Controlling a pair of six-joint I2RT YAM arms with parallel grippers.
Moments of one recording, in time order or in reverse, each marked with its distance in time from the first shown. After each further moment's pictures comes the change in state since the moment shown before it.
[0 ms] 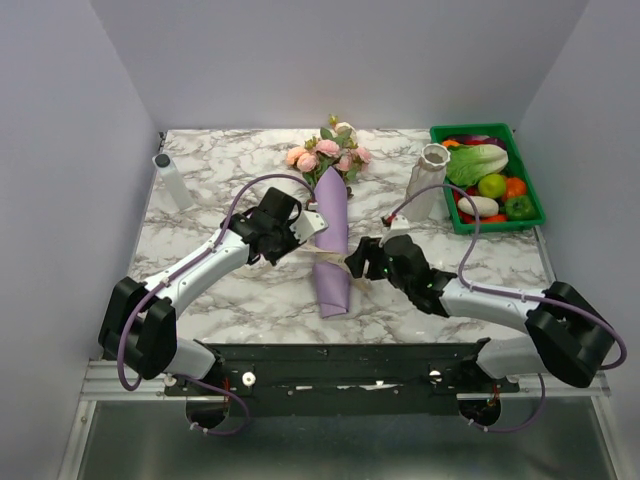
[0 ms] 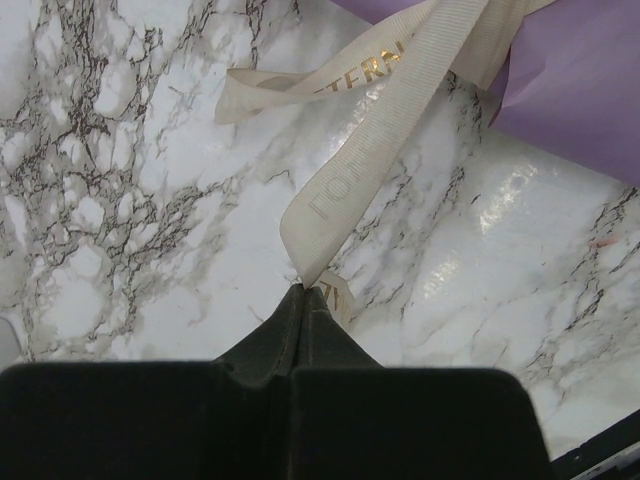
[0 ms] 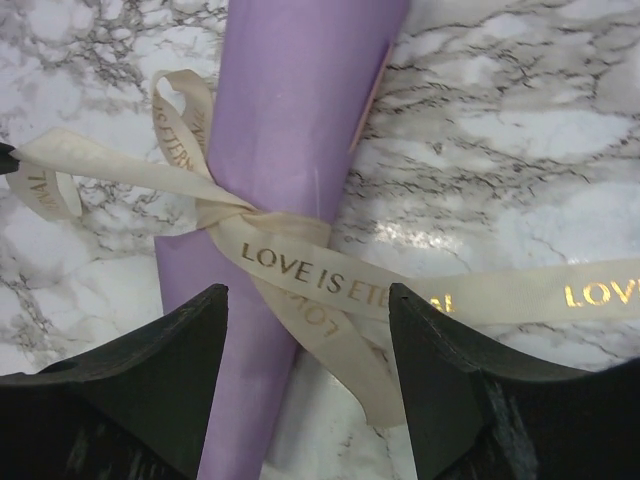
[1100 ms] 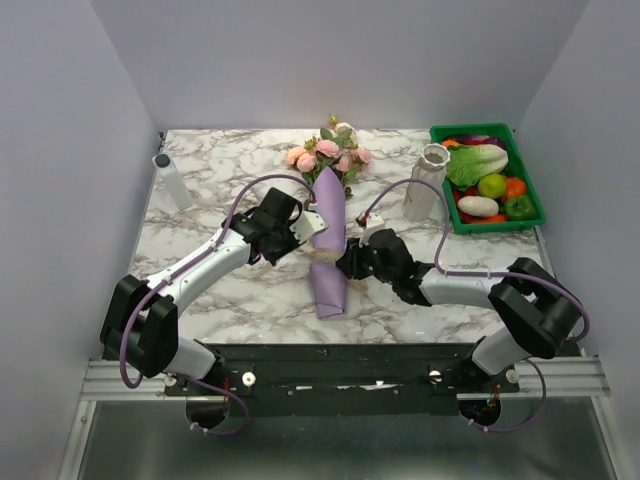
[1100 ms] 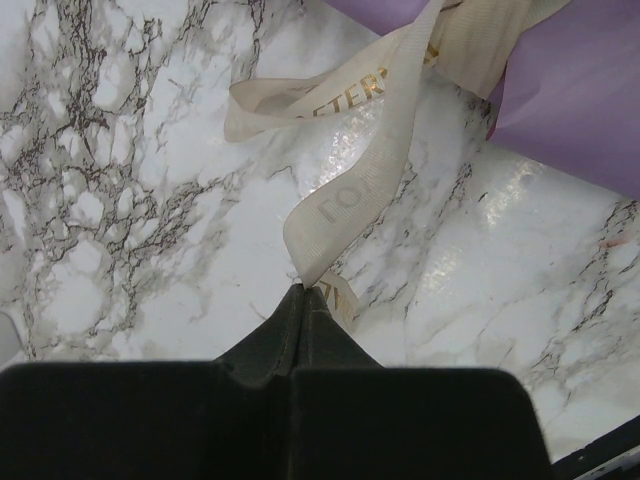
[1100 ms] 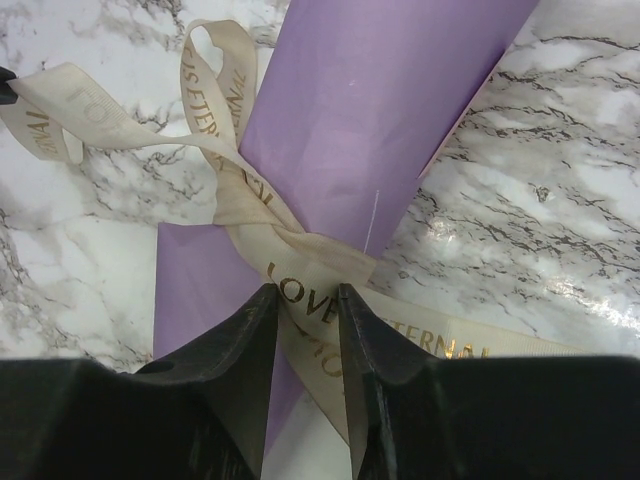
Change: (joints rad) left arm 0.000 0.012 0.000 0.000 -0.018 0.000; right arm 0.000 0.233 0.103 0.120 -0.192 -0.167
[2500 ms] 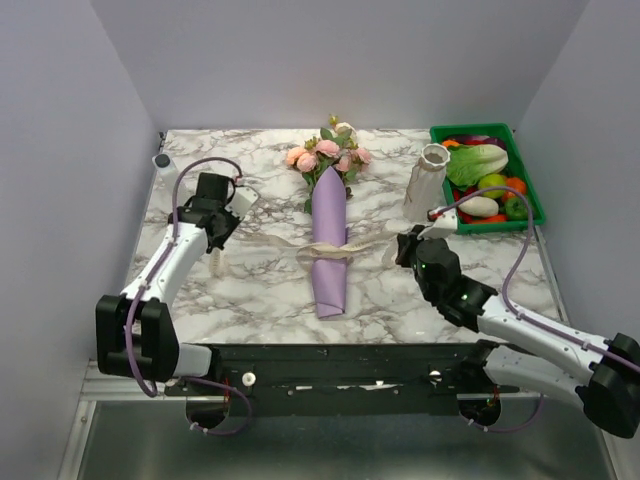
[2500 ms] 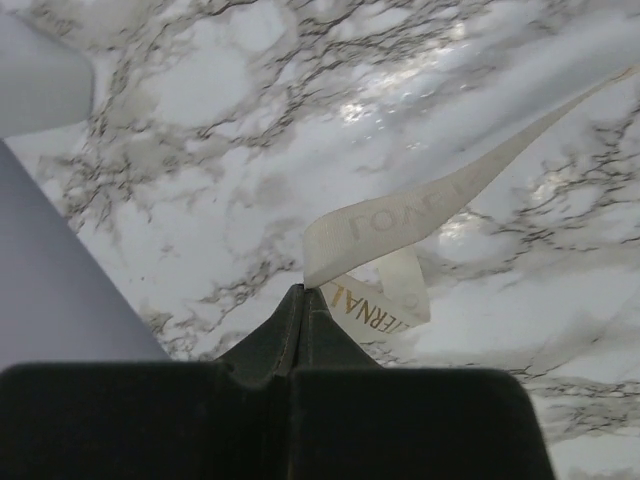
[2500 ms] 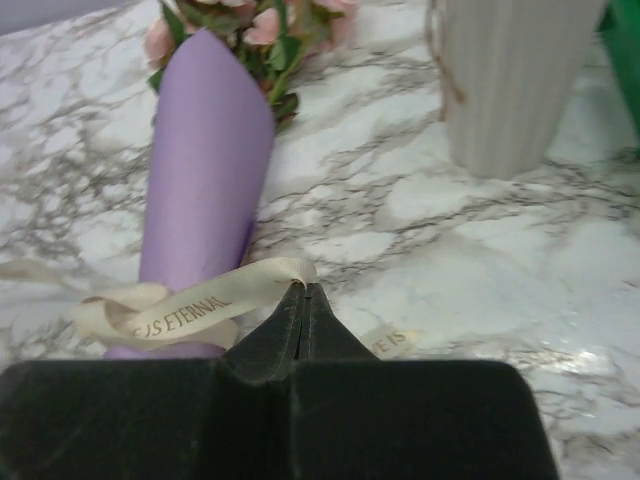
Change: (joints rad) left arm 0.386 -0.034 -0.013 -0.017 -0.109 0.024; right arm -0.001 -0.551 -0.097 -0.258 0.550 0.051
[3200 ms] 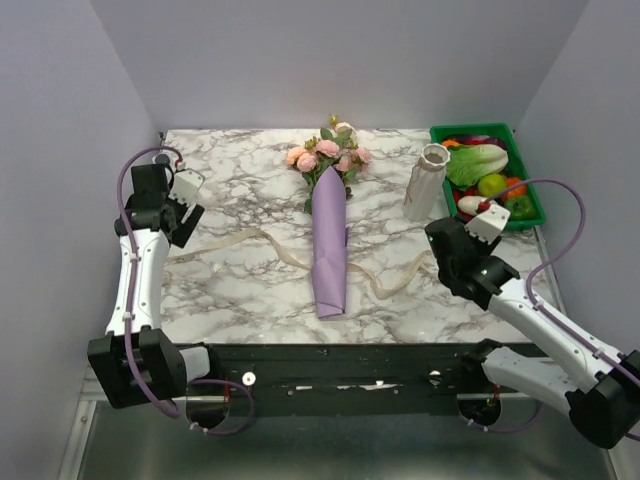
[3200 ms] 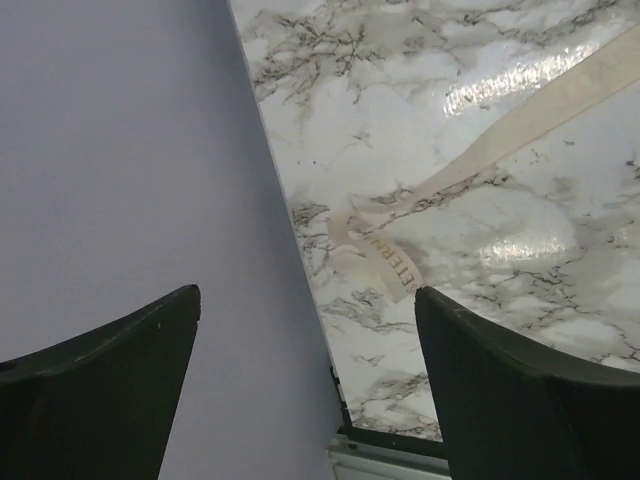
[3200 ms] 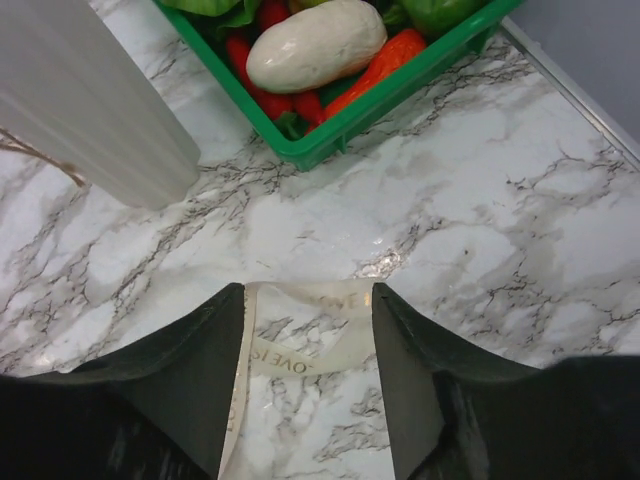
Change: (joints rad) left arm 0.367 -0.158 0.077 -0.050 -0.032 0.156; right arm -0.222 -0.014 0.211 -0.731 0.381 0.337
